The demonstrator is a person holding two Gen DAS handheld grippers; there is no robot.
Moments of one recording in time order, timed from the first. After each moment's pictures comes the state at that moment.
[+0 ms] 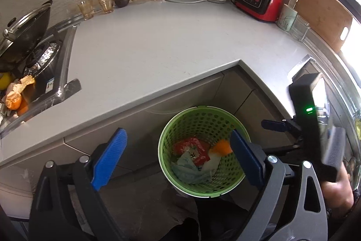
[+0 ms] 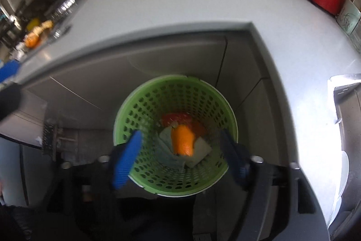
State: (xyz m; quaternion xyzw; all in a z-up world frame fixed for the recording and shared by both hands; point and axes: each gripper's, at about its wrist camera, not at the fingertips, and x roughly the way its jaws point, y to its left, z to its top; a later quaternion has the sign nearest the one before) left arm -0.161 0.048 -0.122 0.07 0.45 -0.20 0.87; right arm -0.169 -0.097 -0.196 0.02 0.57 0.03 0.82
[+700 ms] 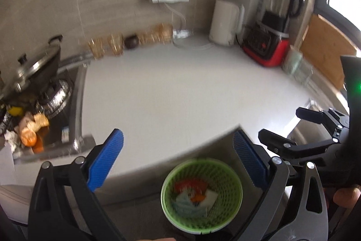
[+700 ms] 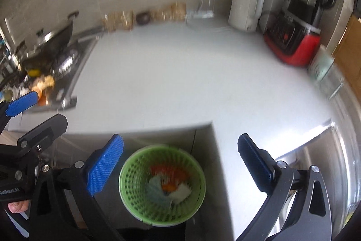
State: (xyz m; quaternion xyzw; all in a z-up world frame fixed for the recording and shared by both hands) left arm -0.105 0.026 -0.012 0.04 0.37 -0.17 0.91; right arm -0.116 -0.125 -0.013 0.01 0.44 -0.01 0.90
